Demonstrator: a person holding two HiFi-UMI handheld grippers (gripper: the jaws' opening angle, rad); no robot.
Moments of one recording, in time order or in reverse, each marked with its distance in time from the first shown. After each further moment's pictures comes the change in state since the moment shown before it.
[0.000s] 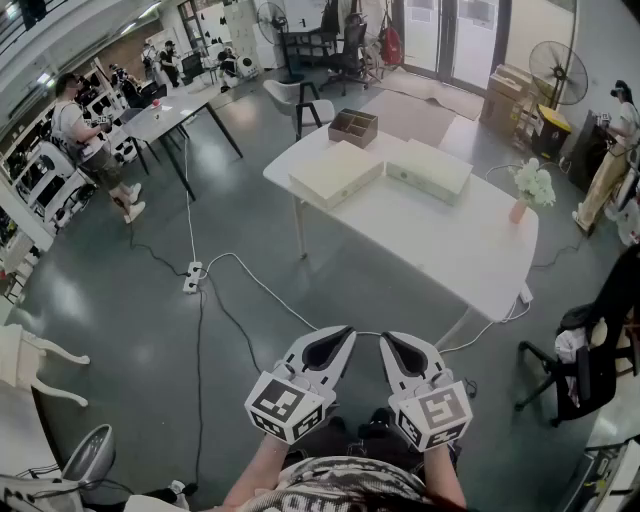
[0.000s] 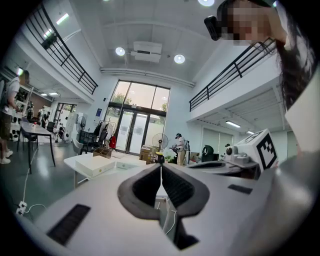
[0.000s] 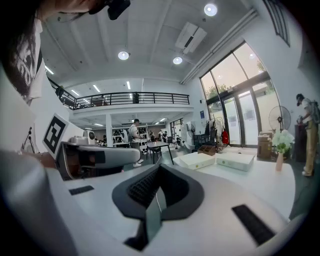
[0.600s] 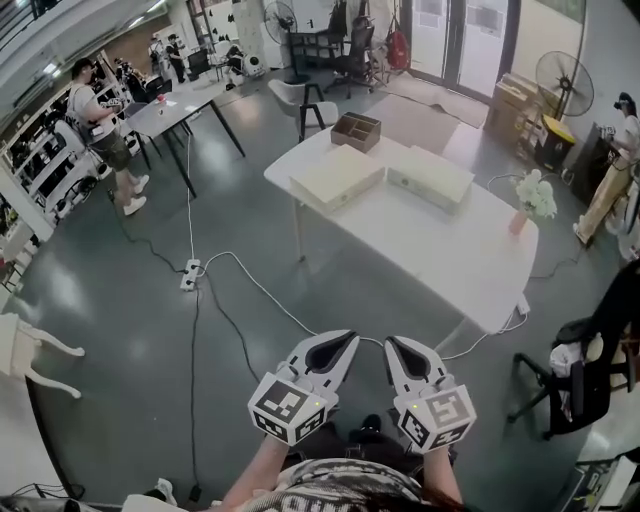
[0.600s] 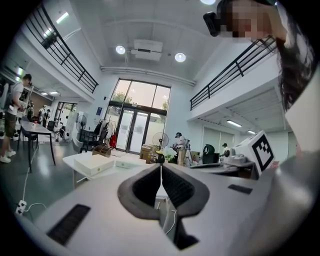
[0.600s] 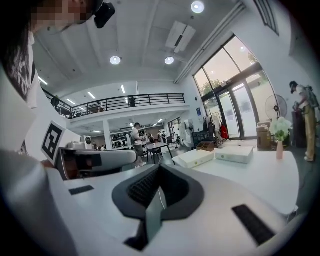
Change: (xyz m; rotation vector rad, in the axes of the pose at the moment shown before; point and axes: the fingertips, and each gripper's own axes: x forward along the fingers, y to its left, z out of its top) left arm 0.019 0.002 -0.005 0.002 0.017 0.016; right arm 0.006 -0.027 -0.009 0.110 -0.015 0.010
